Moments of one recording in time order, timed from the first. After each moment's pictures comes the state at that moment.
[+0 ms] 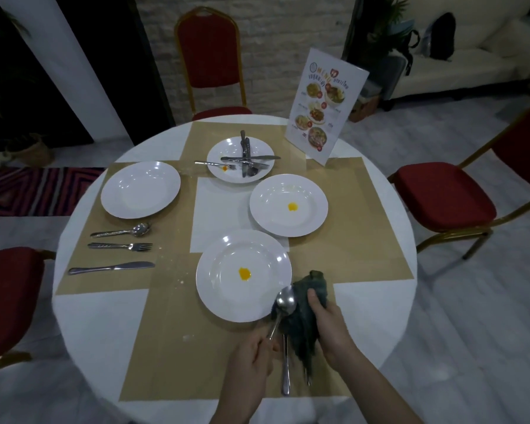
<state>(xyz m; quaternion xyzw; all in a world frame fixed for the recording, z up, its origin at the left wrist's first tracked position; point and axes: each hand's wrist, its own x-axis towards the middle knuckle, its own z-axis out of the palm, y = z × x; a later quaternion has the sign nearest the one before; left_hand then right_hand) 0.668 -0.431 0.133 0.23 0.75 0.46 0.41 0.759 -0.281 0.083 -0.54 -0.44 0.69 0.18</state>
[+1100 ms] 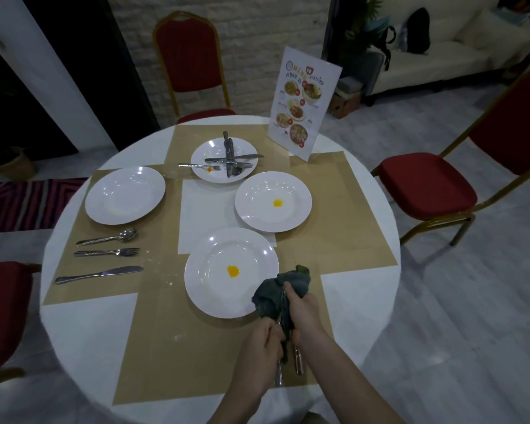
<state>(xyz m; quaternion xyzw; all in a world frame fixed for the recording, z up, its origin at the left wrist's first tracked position) 0.690 -0.407 0.134 0.25 0.74 0.42 0.46 0.728 -0.299 0.100 -0.59 -0.32 0.70 0.25</state>
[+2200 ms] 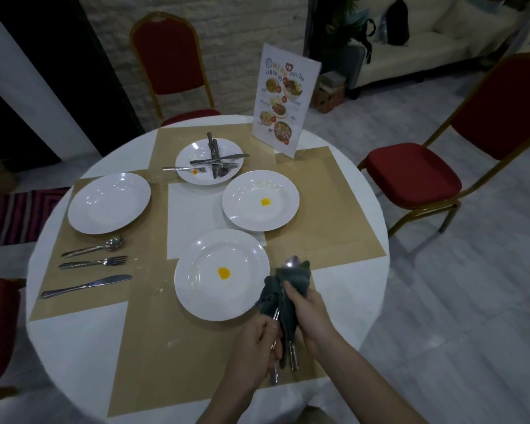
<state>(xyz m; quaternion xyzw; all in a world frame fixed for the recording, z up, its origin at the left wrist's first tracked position) 0.685 -0.403 0.143 0.29 0.70 0.44 0.49 0.763 -0.297 0.124 -0.52 -0.38 0.73 0.23</state>
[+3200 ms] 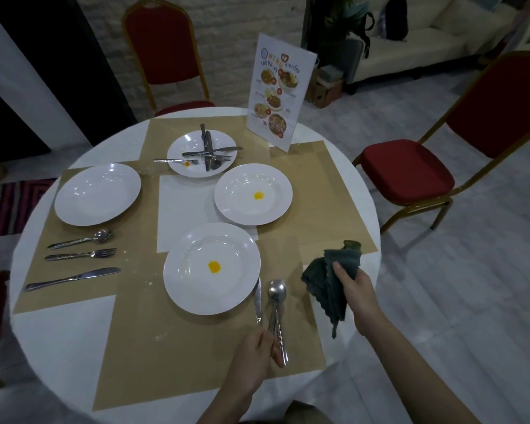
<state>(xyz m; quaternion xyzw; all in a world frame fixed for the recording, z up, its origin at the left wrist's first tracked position) 0.708 -0.404 0.111 0.22 0.73 0.38 0.52 0.840 -0.224 0.106 -0.60 -0.44 0.61 0.27</state>
